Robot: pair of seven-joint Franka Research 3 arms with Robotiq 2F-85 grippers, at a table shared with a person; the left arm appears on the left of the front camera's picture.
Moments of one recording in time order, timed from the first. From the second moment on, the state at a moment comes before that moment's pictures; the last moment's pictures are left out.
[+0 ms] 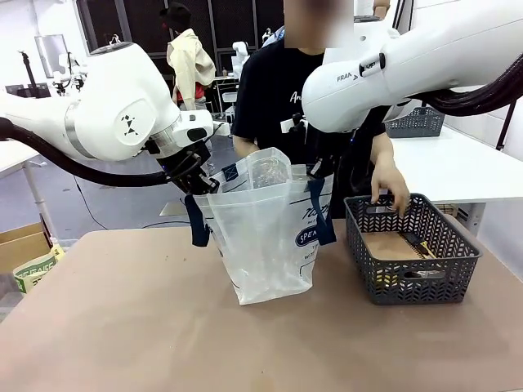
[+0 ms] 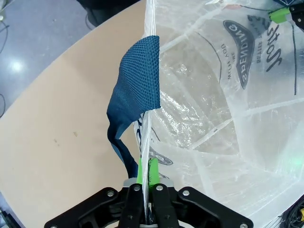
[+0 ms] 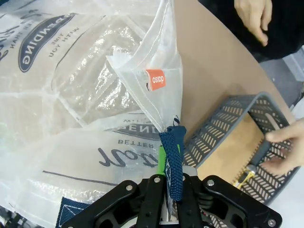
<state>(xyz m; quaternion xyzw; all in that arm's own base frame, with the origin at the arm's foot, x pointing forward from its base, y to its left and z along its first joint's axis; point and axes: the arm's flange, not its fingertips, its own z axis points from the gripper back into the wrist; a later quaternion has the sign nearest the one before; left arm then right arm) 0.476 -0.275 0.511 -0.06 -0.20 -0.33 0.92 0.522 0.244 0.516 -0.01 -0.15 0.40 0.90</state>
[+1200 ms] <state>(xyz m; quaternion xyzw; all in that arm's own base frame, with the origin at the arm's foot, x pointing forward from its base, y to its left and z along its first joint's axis) 0.476 -0.275 0.511 -0.06 -0.20 -0.33 0.92 0.522 0.244 0.516 -0.01 -0.15 0.40 0.90</state>
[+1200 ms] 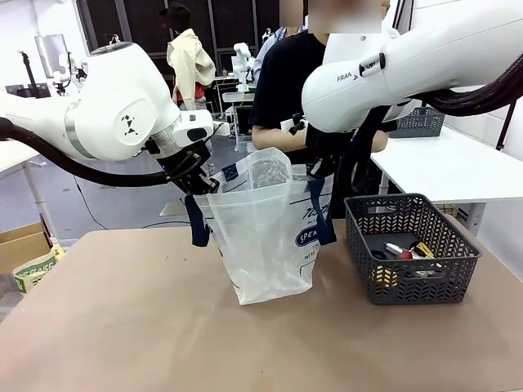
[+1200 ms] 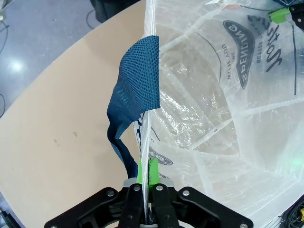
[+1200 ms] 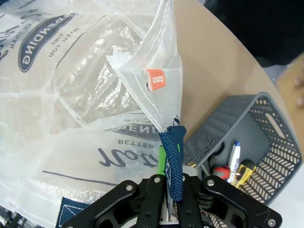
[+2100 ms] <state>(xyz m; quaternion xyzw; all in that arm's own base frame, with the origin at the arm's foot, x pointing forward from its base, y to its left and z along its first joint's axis) 0.476 -0.275 0.511 -0.06 -0.20 -0.33 0.92 0.522 0.244 0.516 -0.01 -0.15 0.40 0.90</state>
